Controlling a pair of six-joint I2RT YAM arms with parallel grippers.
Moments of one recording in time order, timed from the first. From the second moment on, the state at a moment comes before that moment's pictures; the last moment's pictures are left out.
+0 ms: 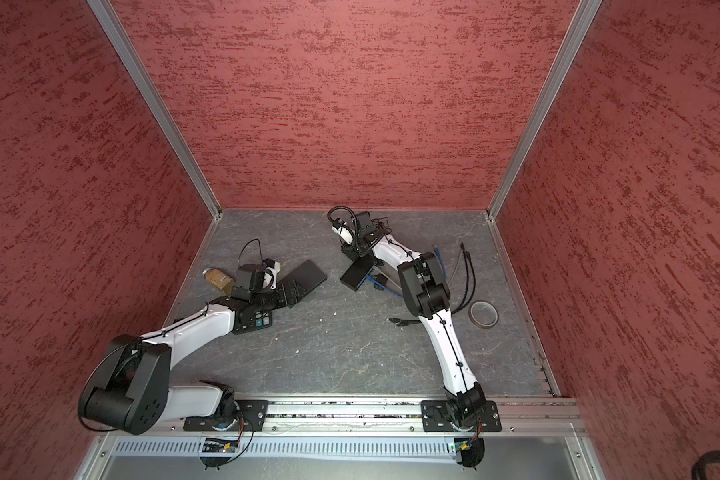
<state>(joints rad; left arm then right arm) -0.24 1.34 0.59 -0.06 0.31 -0.51 0.46 2.44 1.95 -0.33 -0.29 -0.37</state>
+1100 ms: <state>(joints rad) -0.24 1.33 0.57 -0.06 0.31 -0.52 0.63 1.86 1.10 -0.03 -0.52 -0.30</state>
